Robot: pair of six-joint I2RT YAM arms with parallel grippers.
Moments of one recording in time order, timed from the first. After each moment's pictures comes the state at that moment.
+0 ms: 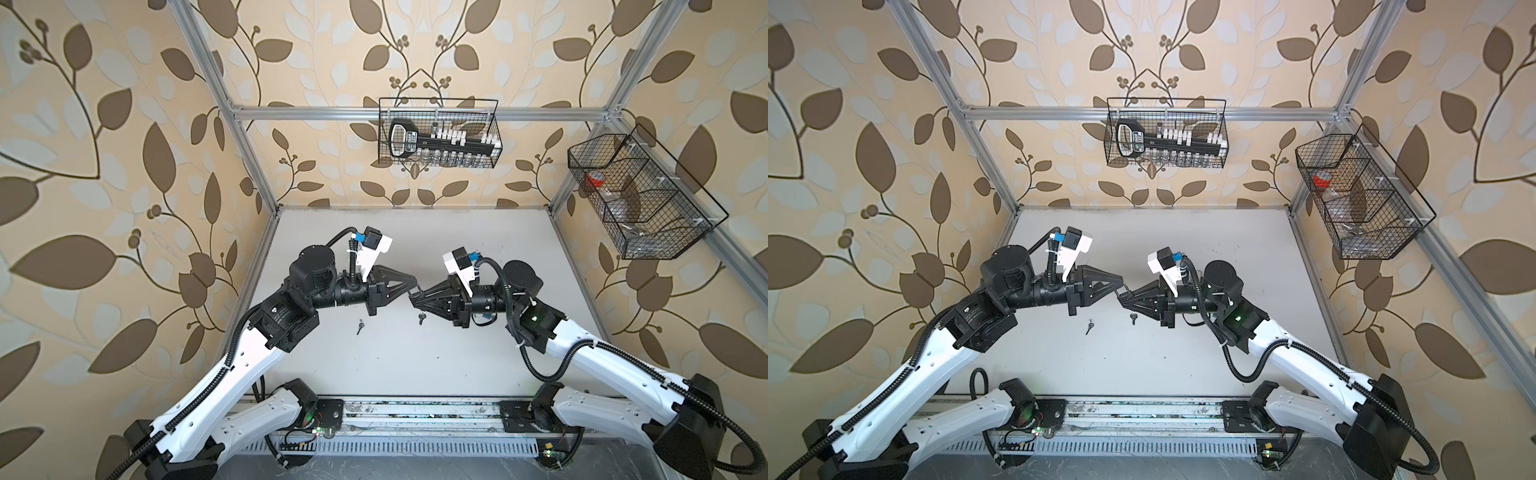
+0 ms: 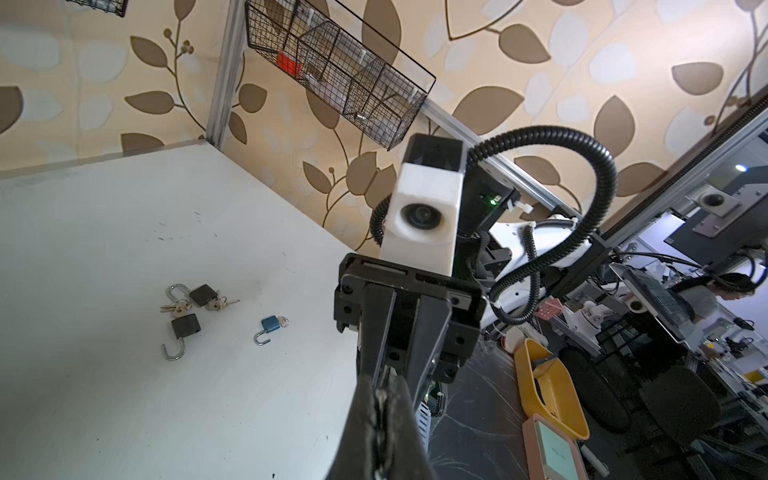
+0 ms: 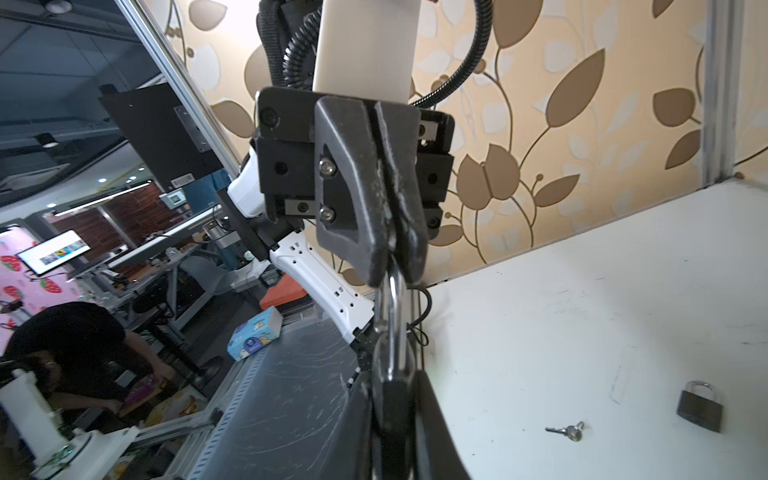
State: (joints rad) left arm -0.63 0.91 1.08 -0.31 0.71 -0.43; right arm 0.73 1.08 0.80 0.33 -0.84 0.45
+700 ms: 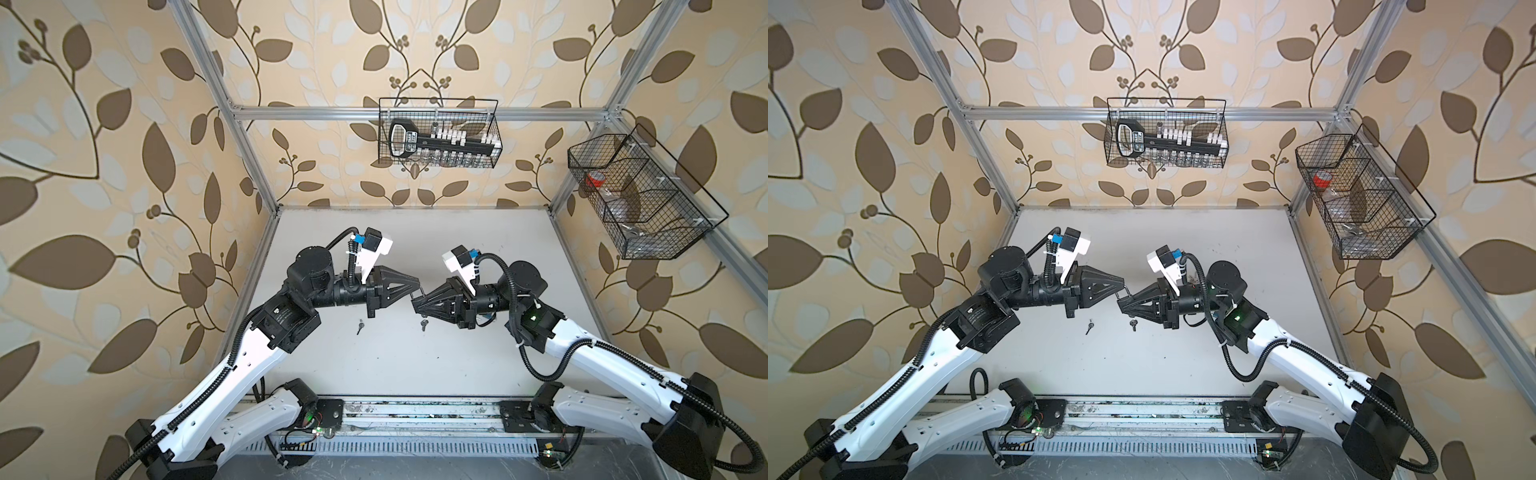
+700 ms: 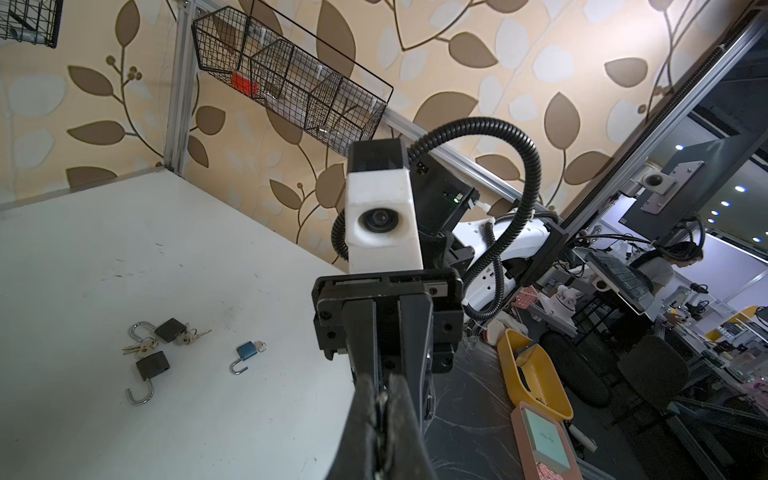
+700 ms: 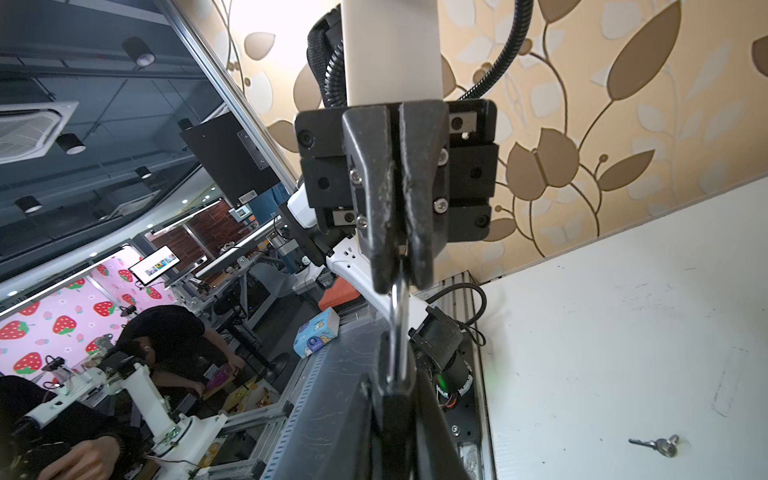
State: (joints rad) left arm -0.63 0.91 1.05 -0.19 0.79 -0.42; right arm 0.73 1.08 0.80 0.44 -0.94 0.66
